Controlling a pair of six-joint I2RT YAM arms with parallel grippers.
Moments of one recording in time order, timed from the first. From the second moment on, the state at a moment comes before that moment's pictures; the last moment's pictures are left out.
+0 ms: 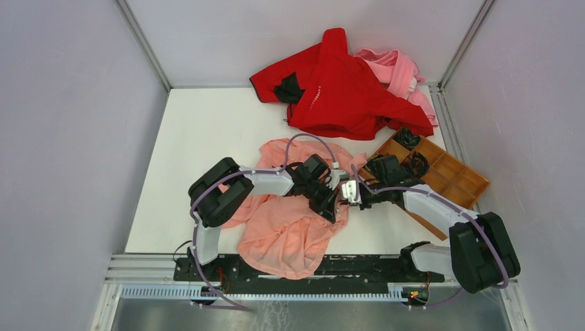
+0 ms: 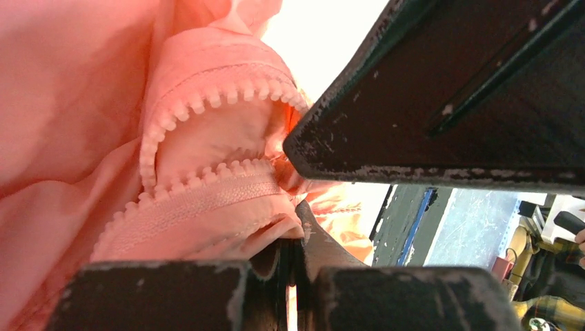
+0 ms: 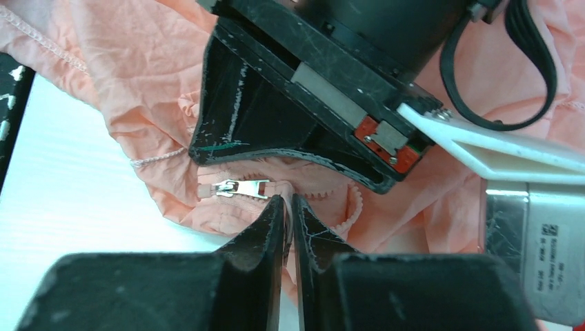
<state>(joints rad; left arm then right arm) -0.91 1.96 1.12 -0.13 0.68 -0.25 0.33 1.24 0.54 -0.33 -0.92 -1.26</state>
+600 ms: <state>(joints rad) -0.90 1.66 0.86 0.06 0.49 -0.36 0.34 1.16 0.61 -0.44 -0.88 -1.18</state>
